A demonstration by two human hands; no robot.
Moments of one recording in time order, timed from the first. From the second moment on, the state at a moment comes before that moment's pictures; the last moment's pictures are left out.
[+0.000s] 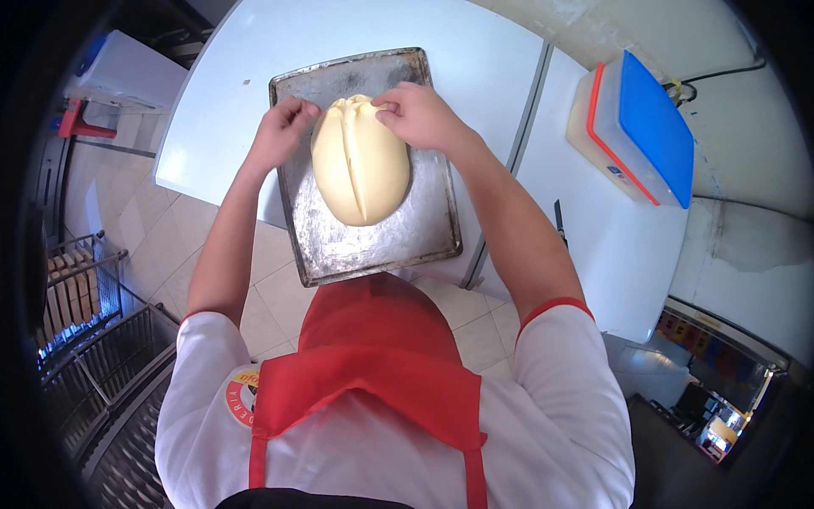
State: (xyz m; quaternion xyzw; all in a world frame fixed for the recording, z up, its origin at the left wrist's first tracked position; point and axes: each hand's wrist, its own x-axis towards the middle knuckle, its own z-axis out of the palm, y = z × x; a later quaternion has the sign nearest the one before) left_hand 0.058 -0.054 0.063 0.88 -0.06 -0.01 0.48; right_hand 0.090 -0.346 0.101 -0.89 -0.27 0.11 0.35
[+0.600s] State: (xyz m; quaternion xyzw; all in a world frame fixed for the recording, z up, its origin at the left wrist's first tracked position) left_hand 0.024 -0.093 0.073 0.94 -0.16 0.13 0.27; right_hand 0.085 -0.310 0.099 -0.93 -0.30 0.10 0.20
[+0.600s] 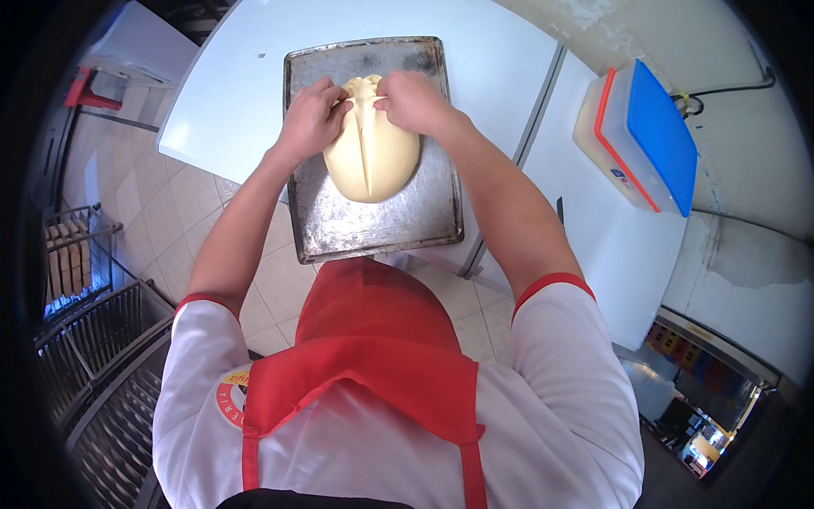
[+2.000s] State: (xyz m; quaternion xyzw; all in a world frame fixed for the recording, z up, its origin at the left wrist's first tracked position) left_hand -0.105 -0.131 0.070 0.89 0.02 0.15 0.43; right_hand -0.042 -0.345 0.085 -0.90 -0.27 -0.05 0.33
